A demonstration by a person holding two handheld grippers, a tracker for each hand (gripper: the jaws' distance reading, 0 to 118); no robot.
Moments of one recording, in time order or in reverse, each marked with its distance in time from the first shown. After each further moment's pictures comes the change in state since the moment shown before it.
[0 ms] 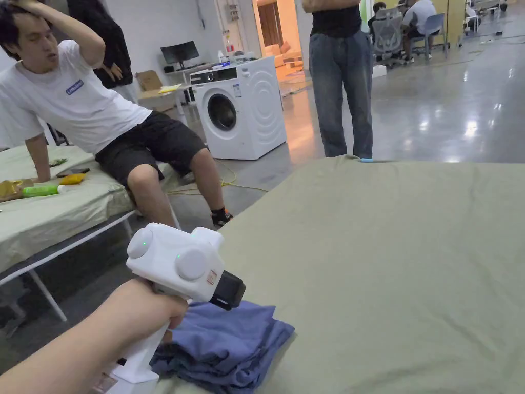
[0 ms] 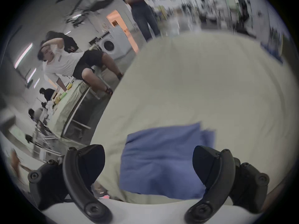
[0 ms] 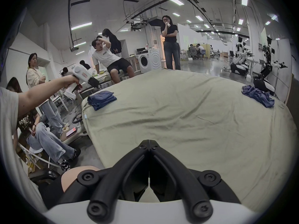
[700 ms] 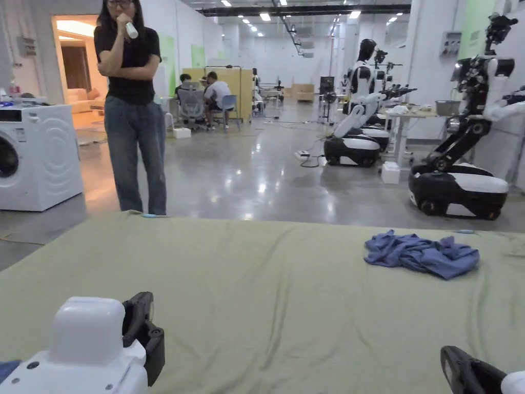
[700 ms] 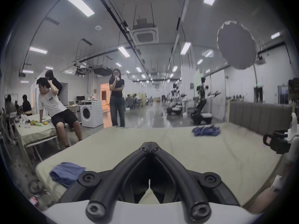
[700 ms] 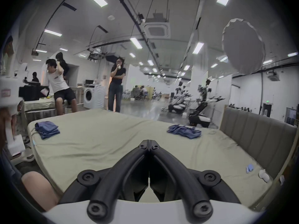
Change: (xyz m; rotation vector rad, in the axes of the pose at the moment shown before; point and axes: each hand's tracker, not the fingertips) left arm 0.287 -0.122 0.296 0.883 -0.315 0.181; right arm -0.024 -0.017 0.130 0.444 -0.703 0.090
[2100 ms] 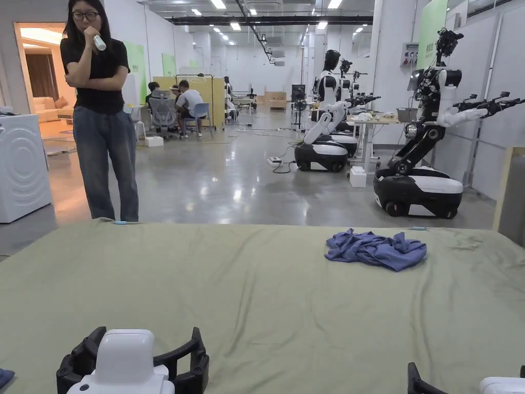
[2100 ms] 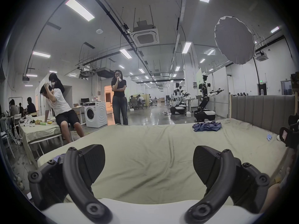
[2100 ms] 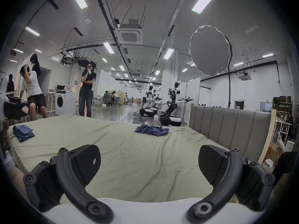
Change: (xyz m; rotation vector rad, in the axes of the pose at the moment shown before) left arm 0.050 -0.041 0.009 -0.025 0.062 -0.043; right arm 0.036 -0.045 0.043 0.019 -0.271 -0.048
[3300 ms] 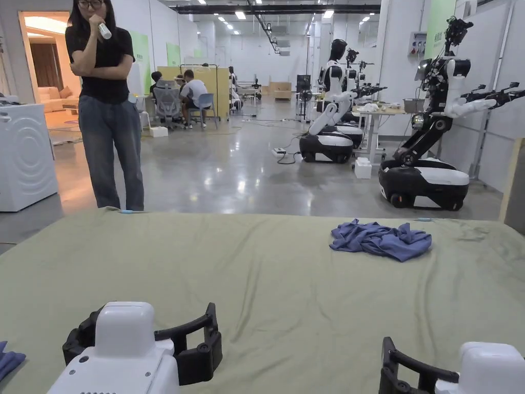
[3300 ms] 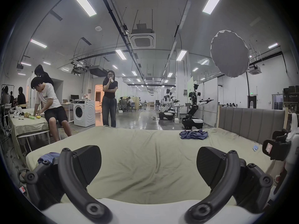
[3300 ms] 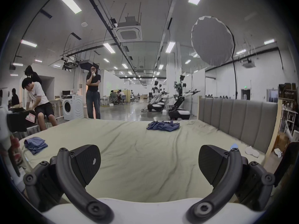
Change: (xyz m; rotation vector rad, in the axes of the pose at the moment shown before) left arm -0.008 0.018 0.014 0.042 -0.115 0.084; right arm -0.027 0.031 0.008 -0.069 0.091 -0.109
